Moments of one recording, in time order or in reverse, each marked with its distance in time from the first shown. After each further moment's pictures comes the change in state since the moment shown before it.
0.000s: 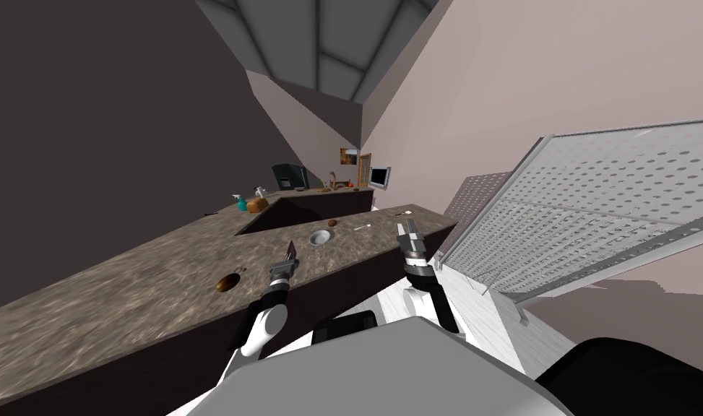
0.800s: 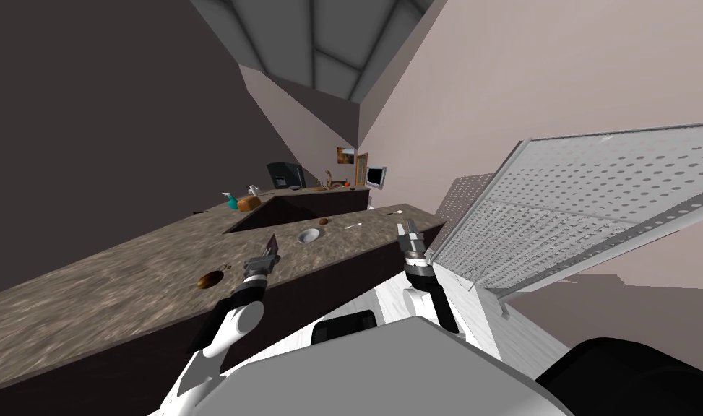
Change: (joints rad) left arm -0.049 0.135 0.157 -0.043 -0.023 0.037 0.044; right arm 0.000 0.000 0.000 0.000 0.000 0.000 0.000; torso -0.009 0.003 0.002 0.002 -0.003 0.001
